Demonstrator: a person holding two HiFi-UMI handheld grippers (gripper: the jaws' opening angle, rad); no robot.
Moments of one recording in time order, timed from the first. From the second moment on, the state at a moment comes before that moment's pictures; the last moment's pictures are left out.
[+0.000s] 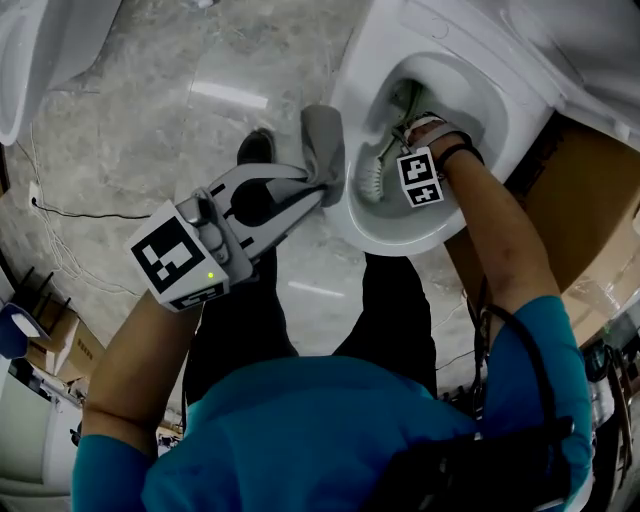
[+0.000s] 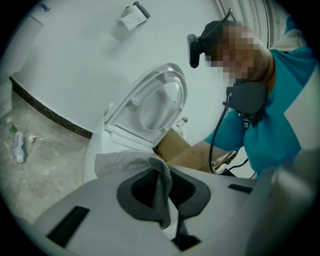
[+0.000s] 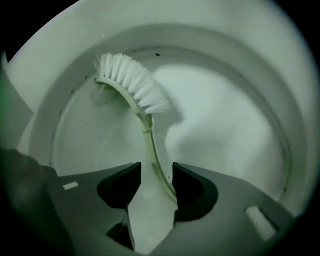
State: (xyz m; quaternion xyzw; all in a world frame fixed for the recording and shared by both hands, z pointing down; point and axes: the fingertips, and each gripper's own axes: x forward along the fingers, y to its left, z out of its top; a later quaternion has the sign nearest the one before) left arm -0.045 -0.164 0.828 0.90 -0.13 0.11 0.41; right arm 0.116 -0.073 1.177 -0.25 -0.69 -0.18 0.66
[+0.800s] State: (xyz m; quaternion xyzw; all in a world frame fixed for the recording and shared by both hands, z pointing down) left arm -0.043 -0.180 0.789 0.90 -0.13 0.09 0.41; right arm 0.062 -0.056 1.100 -0.16 -0.79 -0.11 0.58
